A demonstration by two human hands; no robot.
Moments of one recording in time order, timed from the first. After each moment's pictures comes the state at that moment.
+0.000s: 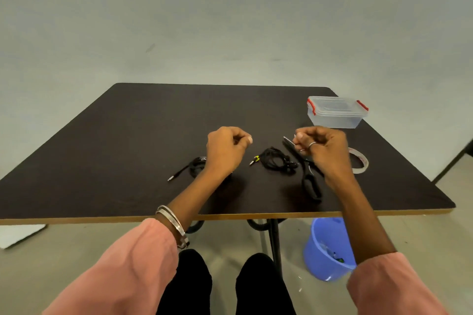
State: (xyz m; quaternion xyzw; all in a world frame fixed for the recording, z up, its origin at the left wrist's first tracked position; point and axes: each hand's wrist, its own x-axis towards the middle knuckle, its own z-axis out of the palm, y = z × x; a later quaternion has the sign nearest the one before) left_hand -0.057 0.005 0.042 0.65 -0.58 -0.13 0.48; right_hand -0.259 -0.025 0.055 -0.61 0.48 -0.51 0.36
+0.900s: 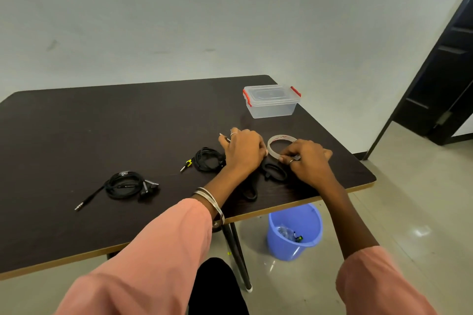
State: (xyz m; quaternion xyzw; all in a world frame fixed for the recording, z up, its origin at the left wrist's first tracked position) left_hand -0.223 -0.076 0.020 0.65 -0.71 -0.09 0.24; right_hand -0.371 -0.051 0.028 -0.70 0.68 -0.19 0.07
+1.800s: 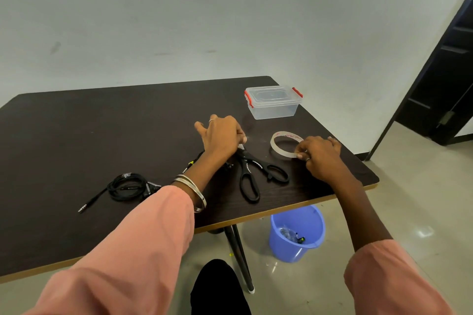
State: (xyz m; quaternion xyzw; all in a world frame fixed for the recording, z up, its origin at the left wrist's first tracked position) left_hand -0.176 -0.094 0.039 0.69 -0.67 -0.05 0.25; right_hand -0.388 -0.062 0.040 -0.72 0.69 -0.08 0.05
